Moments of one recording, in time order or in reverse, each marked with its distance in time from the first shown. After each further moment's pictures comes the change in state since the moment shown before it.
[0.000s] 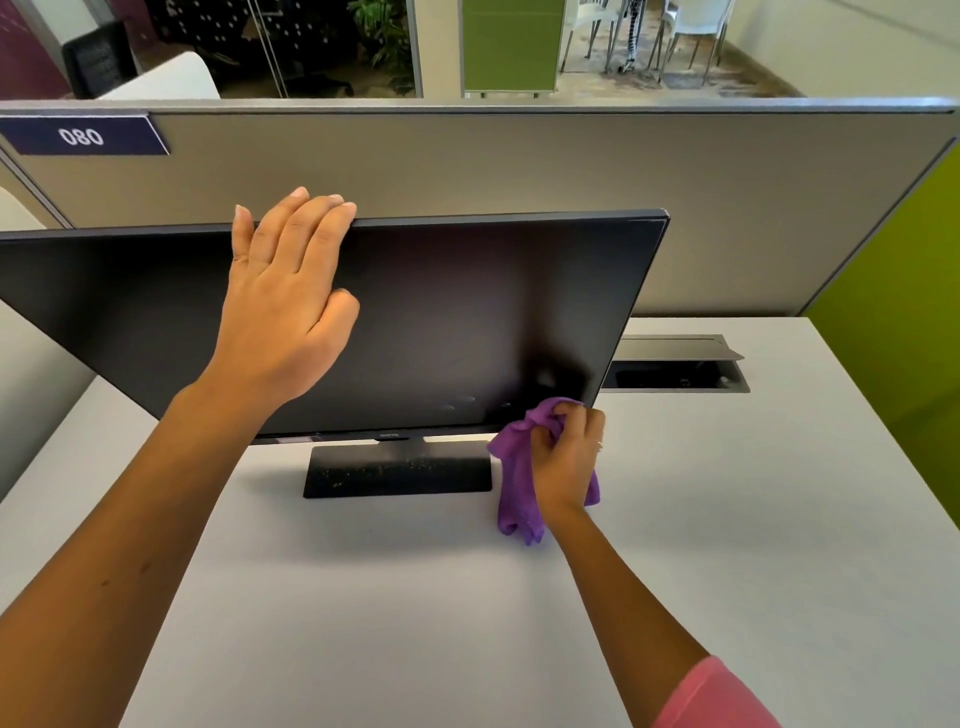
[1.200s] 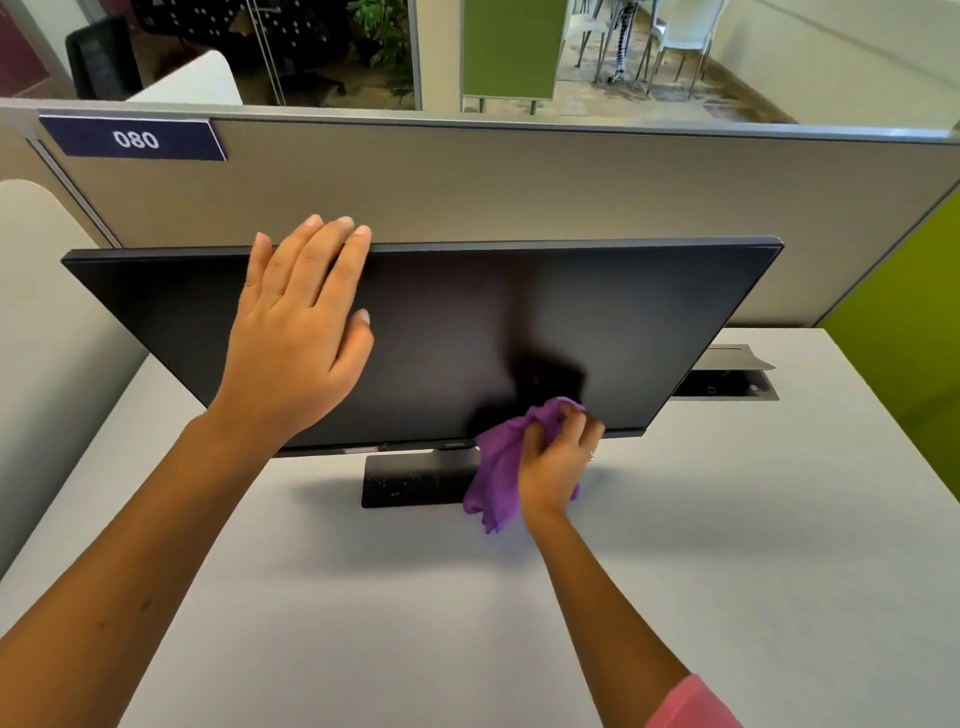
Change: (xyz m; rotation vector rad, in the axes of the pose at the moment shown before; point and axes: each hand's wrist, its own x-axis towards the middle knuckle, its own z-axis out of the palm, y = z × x) left_hand -0.027 -0.090 -0.019 0.100 0.092 0.104; right_hand -0.061 -0.017 0.097 -0.324 0.199 -0.295
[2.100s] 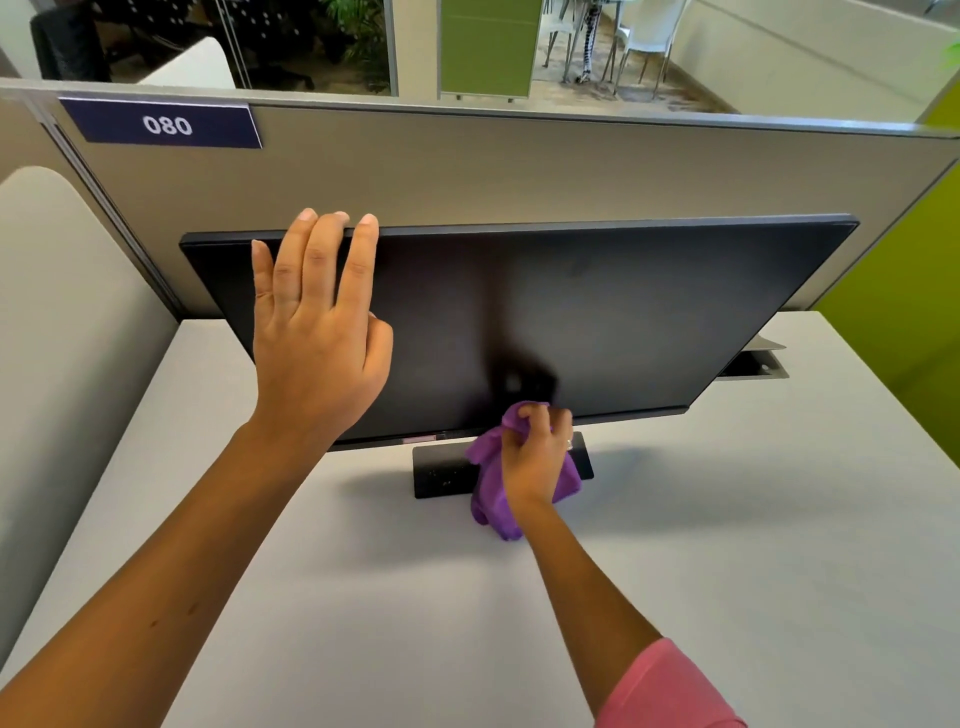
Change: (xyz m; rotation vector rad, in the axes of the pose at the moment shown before) left_hand -0.037 -0.064 0.001 0.044 0.130 -0.116; right_hand -0.071 -0.021 0.069 -0.227 -0.161 -0.051
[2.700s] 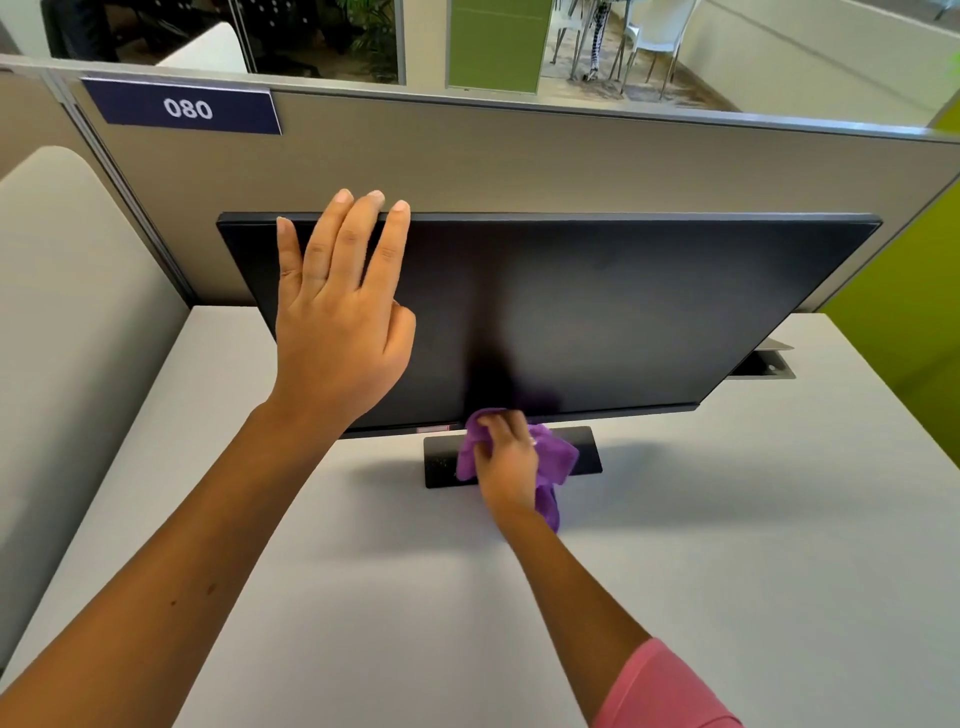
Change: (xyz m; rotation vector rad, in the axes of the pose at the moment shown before) left_hand 0.000 -0.008 -0.004 -0.061 -0.028 0.042; right_hand -0.028 -0.021 0.014 -0.304 -0.316 -0.197
